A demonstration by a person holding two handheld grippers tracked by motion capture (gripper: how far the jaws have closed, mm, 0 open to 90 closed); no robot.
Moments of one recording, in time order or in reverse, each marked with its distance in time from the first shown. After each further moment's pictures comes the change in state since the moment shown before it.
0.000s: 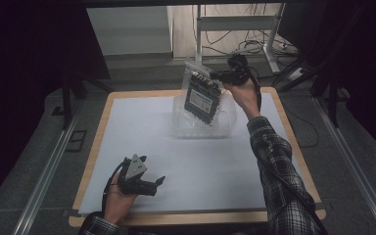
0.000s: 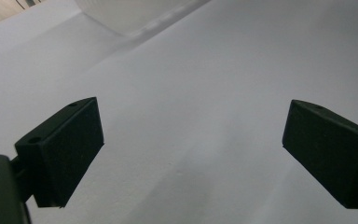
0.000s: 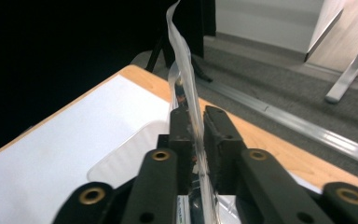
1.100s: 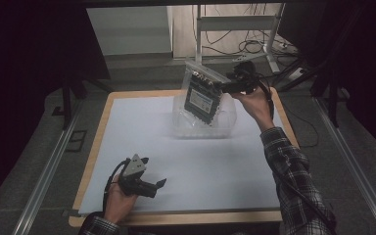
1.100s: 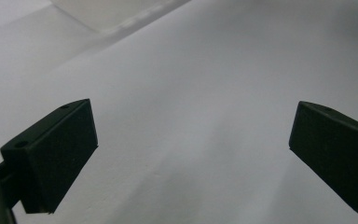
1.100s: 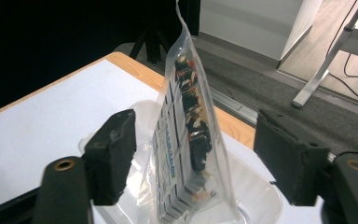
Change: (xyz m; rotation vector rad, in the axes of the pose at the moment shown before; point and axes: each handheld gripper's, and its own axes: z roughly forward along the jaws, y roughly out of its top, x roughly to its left) left arm 0.006 -0.002 0.002 -0.013 -0.115 -0.062; right arm 0.019 -0.016 -0.035 0.021 -0.083 -0.112
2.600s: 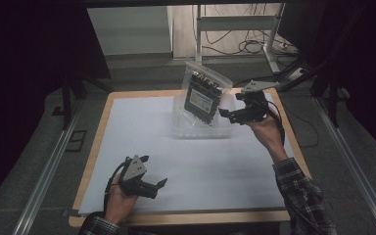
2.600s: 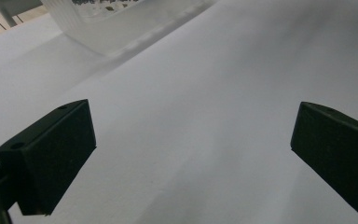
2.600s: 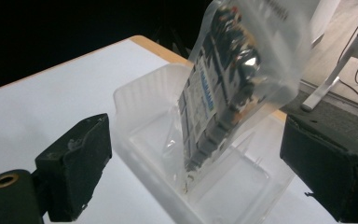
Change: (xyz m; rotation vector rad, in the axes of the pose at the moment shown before) left arm -0.009 0.003 -0.002 -0.051 0.041 0.087; right arm 0.030 -0.066 -0.036 -0.028 0.041 -0.051
